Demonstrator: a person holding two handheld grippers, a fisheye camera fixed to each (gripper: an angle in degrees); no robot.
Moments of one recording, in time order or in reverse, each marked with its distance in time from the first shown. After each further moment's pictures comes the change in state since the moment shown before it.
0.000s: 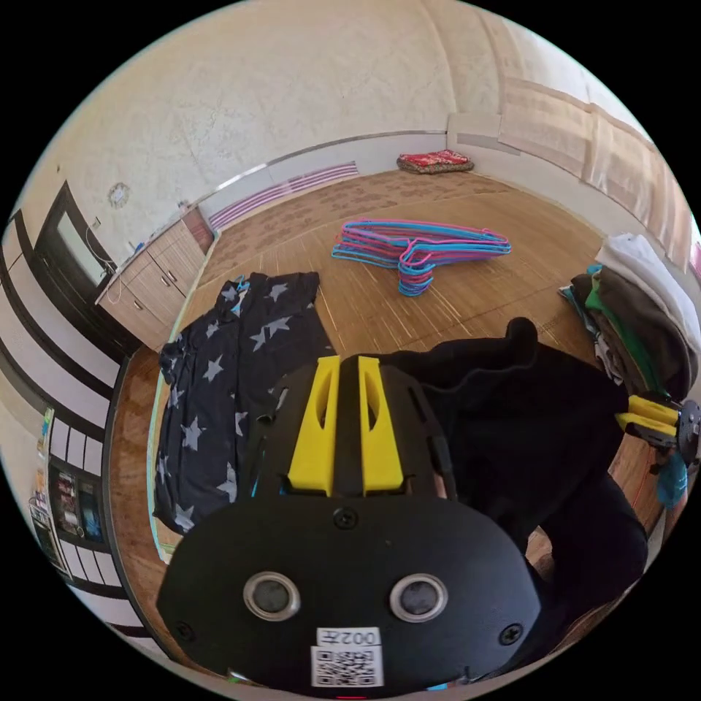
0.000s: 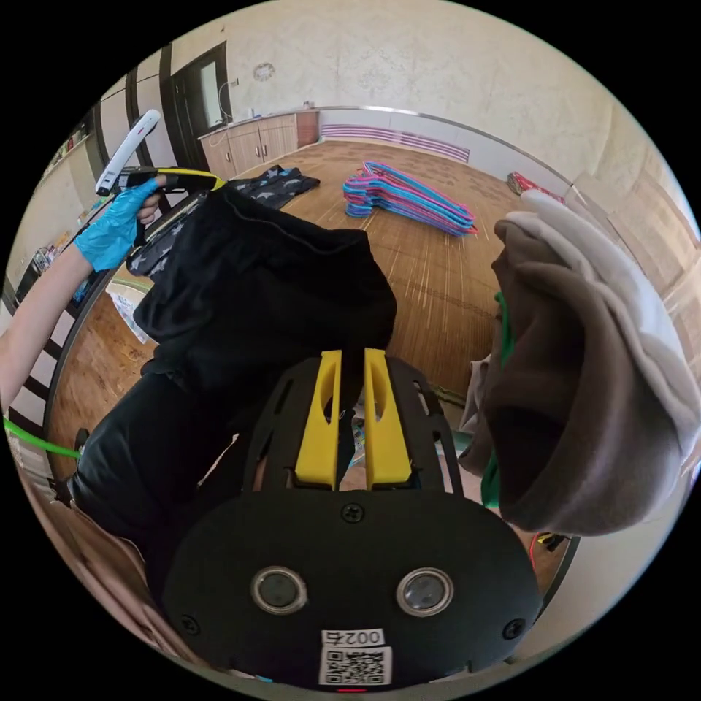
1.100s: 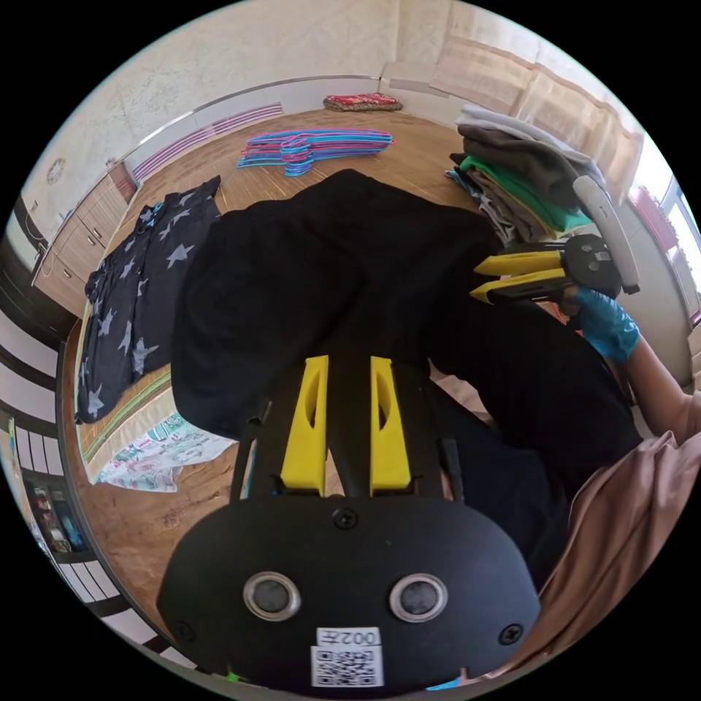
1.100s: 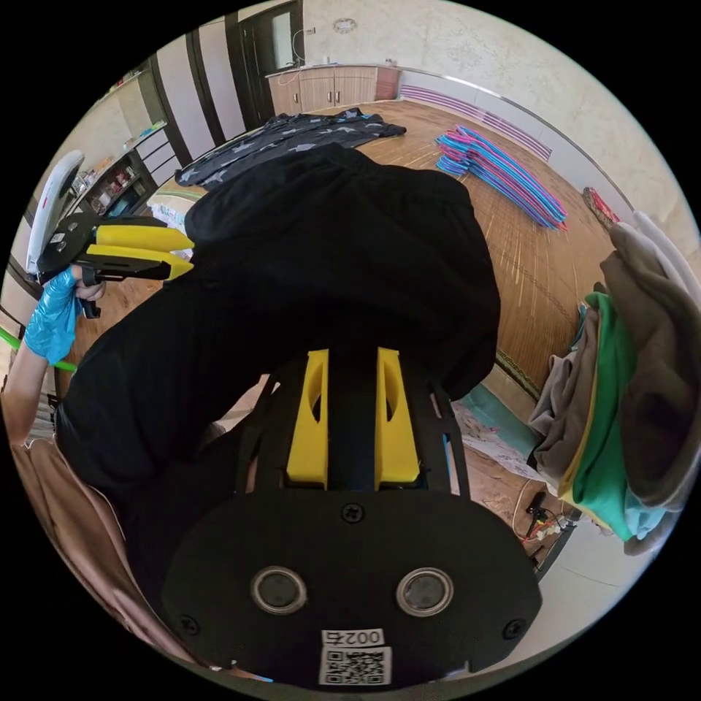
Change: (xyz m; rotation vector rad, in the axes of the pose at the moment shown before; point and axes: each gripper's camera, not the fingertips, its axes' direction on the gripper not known) left arm 0.053 0.182 -0.034 -0.189 0.266 0.116; right arm -0.077 0.053 0.039 -0.119 -0.098 -0.233
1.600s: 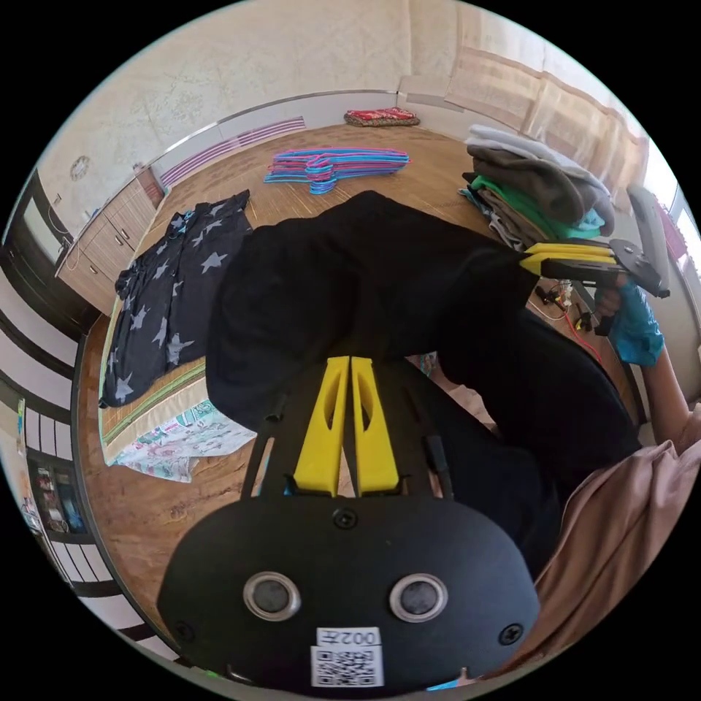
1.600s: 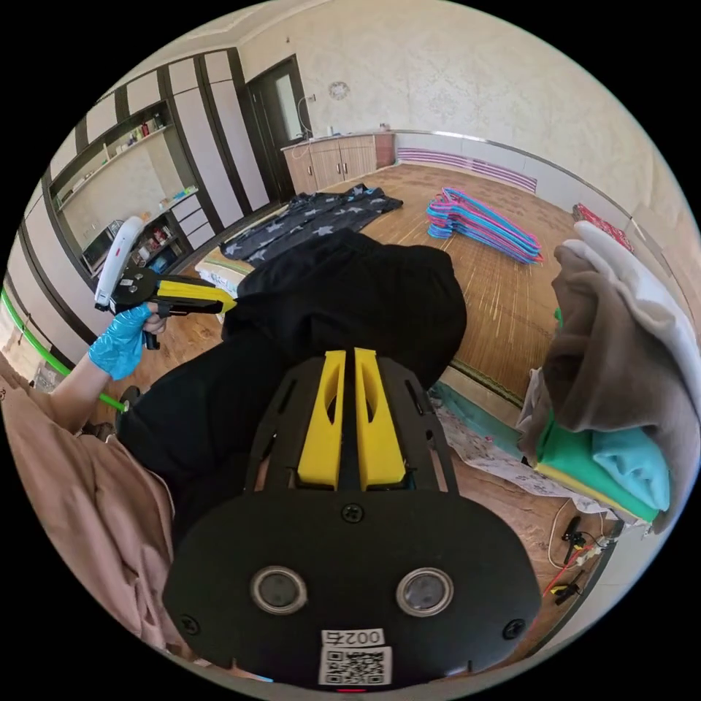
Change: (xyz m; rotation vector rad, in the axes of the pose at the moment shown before) left arm -0.008 0.026 -0.038 0.078 -0.078 -0.044; right arm 0.023 0.048 -0.083 0.296 -0.163 0.051
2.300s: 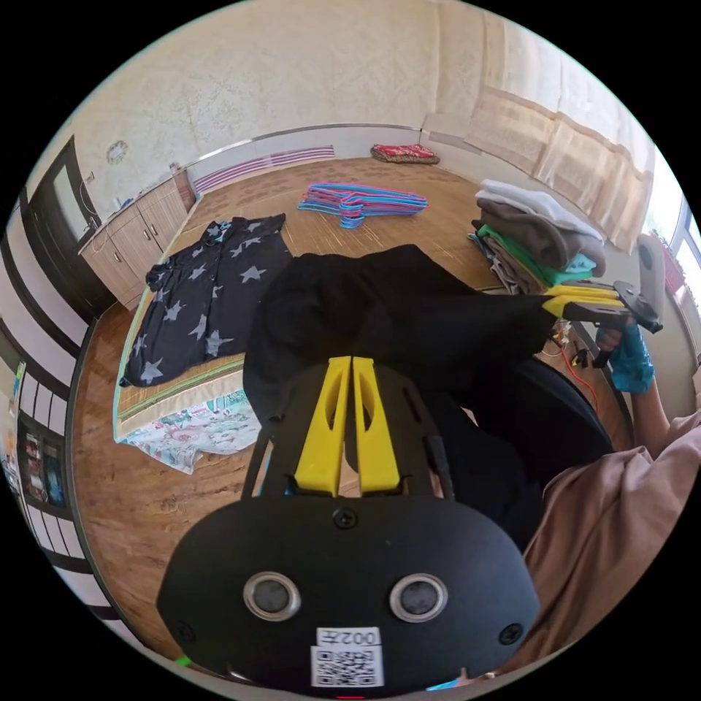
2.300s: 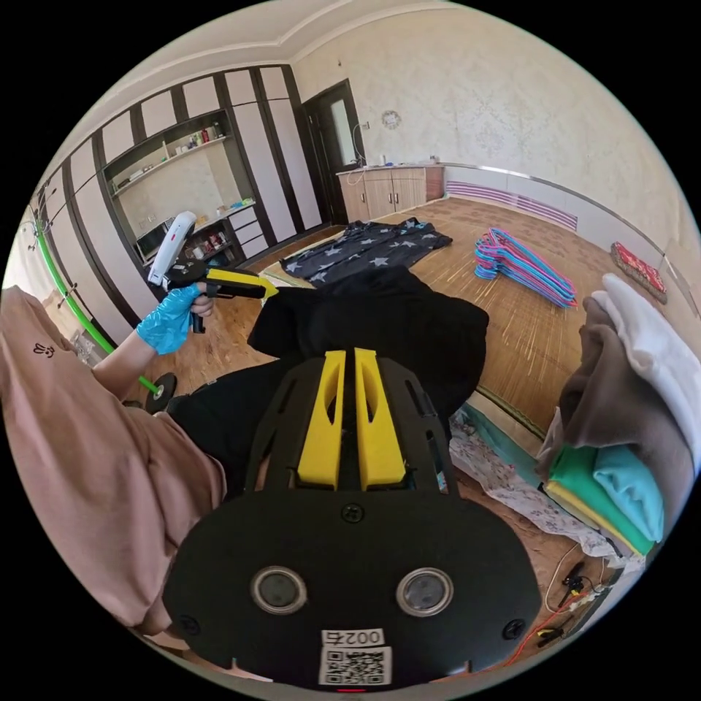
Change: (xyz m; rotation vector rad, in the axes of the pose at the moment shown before) left arm -0.040 0.033 -0.052 0.115 -0.021 -0.095; right arm -0.024 -0.003 -0.040 0.084 -0.161 -0.146
